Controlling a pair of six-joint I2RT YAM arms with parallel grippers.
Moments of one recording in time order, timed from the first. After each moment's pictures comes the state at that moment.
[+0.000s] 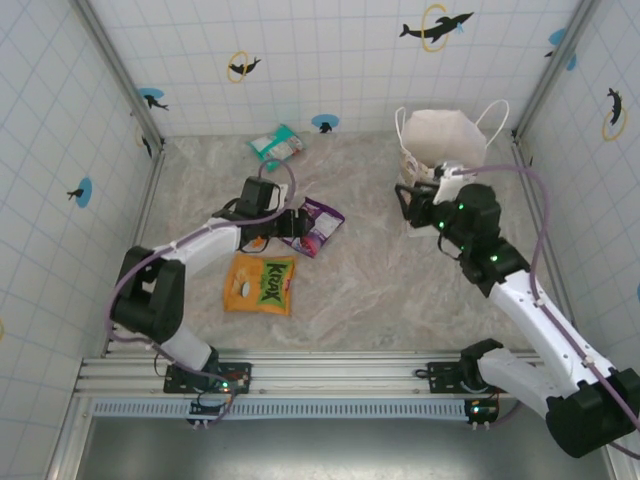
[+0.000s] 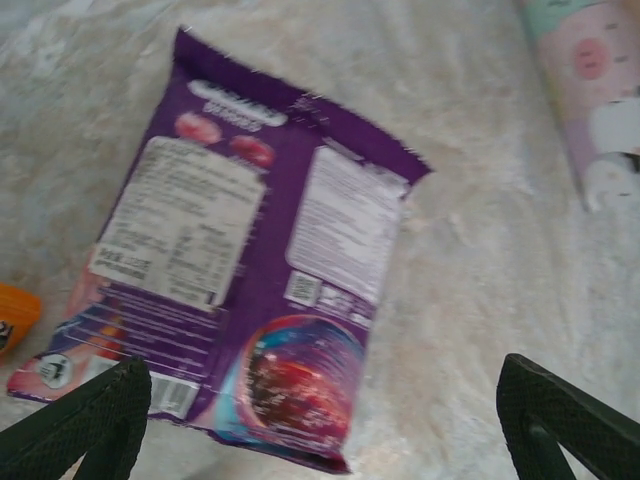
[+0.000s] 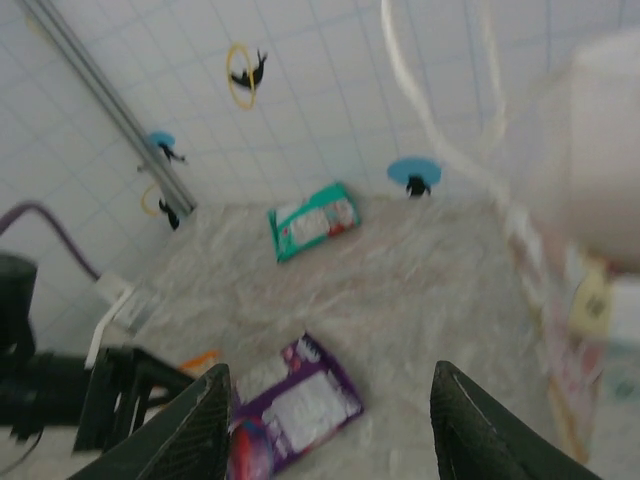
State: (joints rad) left arm -0.42 1.63 1.00 -0.24 0.33 -0.34; right arm 0.43 0.97 0.80 -0.09 -0.15 0.34
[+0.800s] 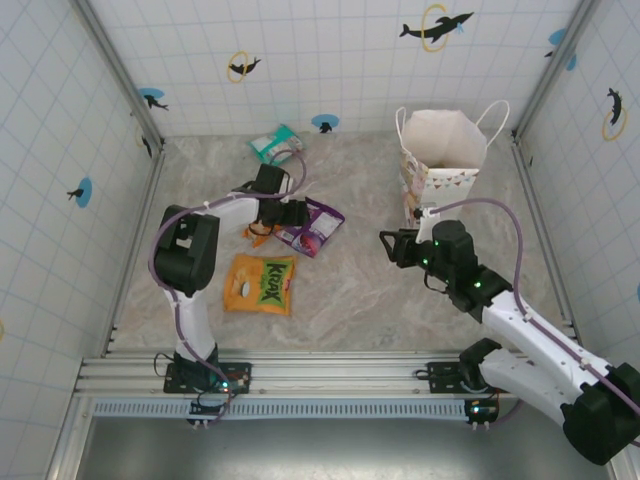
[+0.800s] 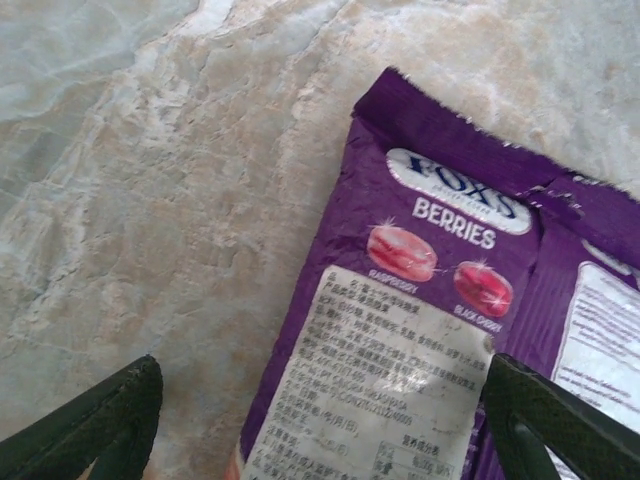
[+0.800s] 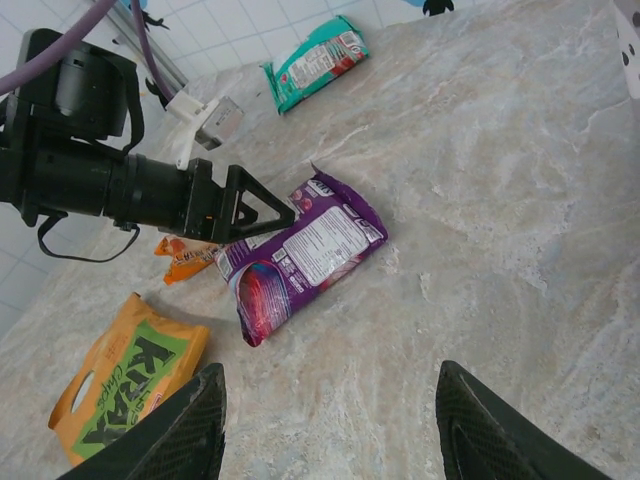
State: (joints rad) left arm -0.38 1.99 1.27 -0.33 0.25 -0.26; right arm 0.58 0.89 0.56 -0.10 -0.09 0.47
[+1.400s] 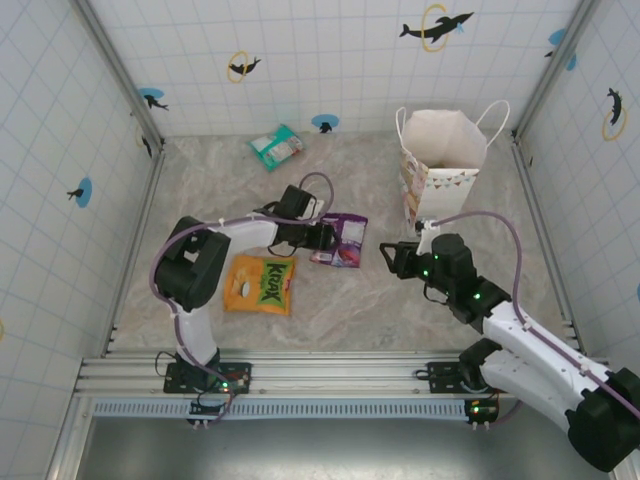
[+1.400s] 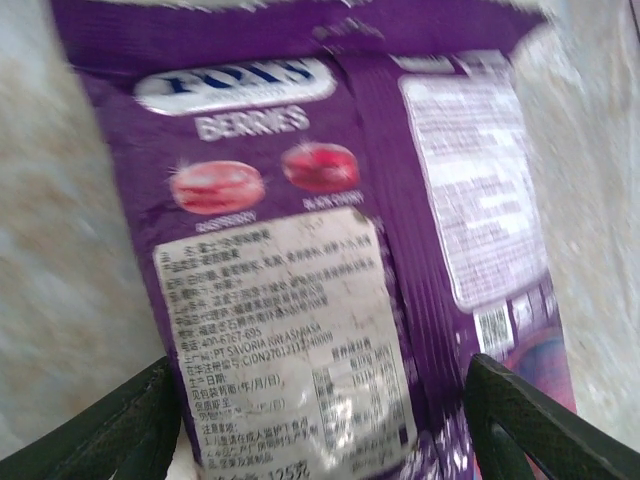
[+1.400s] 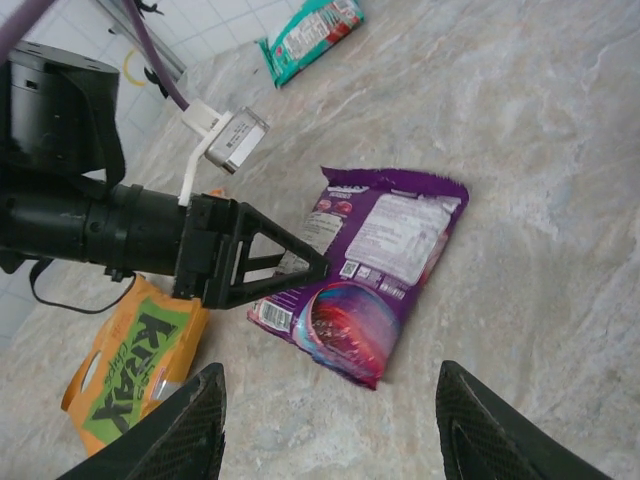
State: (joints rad) left arm -0.58 1.89 1.09 -0.21 0.38 -0.33; right arm 0.61 0.84 0.45 -0.05 -0.09 0.55
